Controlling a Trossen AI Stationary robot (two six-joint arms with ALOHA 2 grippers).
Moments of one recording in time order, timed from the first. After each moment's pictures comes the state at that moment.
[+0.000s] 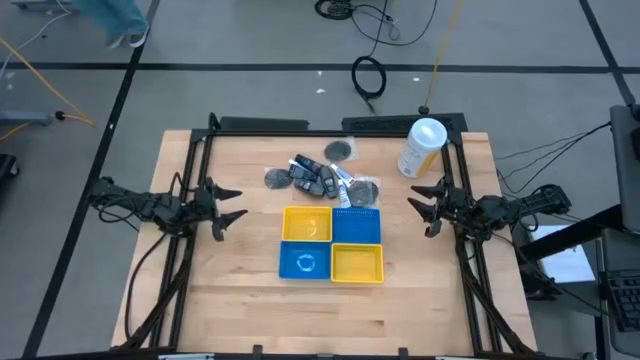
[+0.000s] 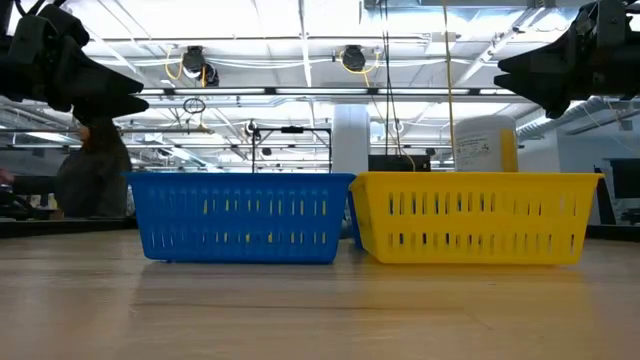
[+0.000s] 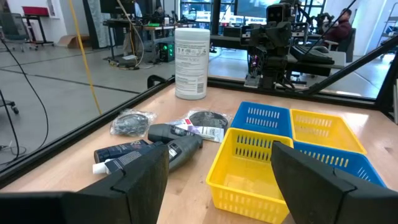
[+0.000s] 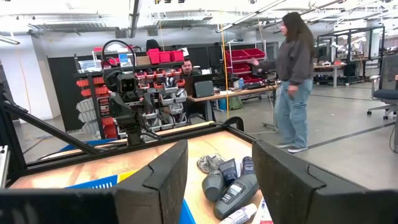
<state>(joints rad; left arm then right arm) -0.34 0.01 0.10 -0.17 -0.60 -0.11 0.30 0.01 0.01 0.20 0.65 0.01</state>
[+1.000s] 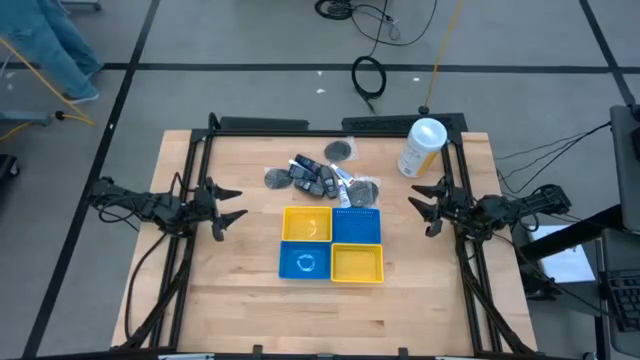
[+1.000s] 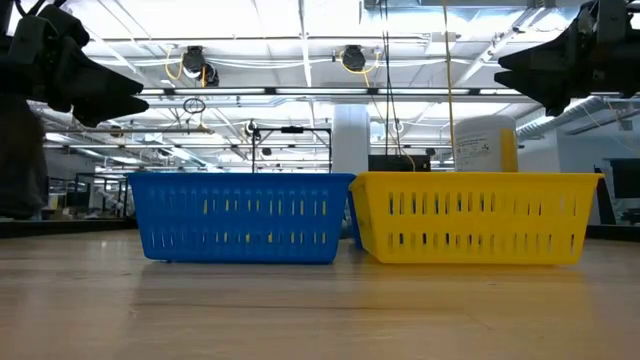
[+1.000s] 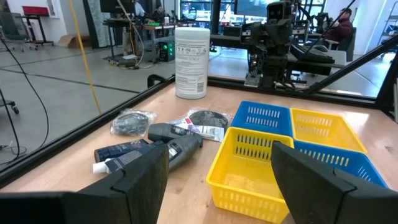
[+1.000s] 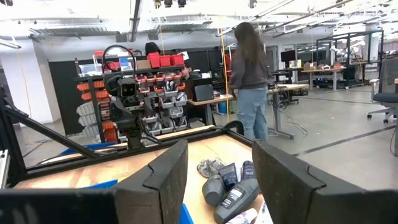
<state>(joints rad) -0.34 0.01 0.10 -0.17 -0.60 -0.11 0.30 0.01 0.01 0.23 0.65 -0.01</state>
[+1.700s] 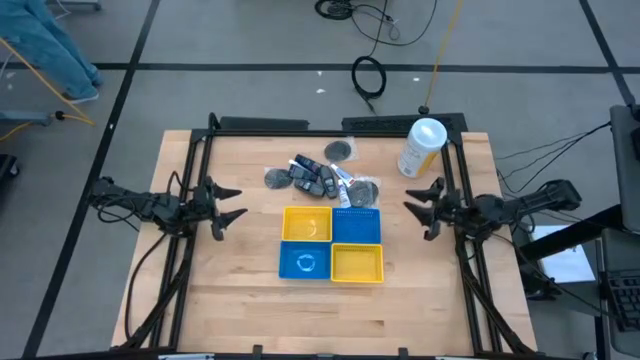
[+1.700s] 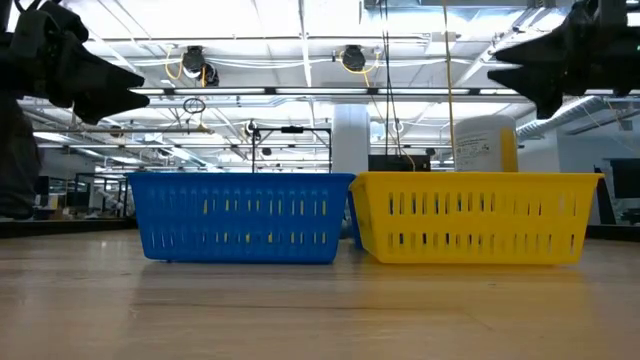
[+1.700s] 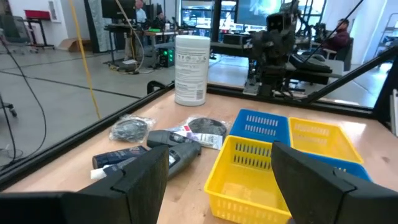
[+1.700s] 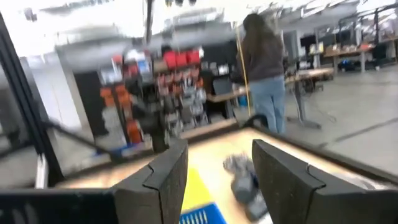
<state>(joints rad) -0.34 0.01 0.10 -0.13 -0.61 -0.10 0.29 0.22 0.02 0.38 0.57 0.12</state>
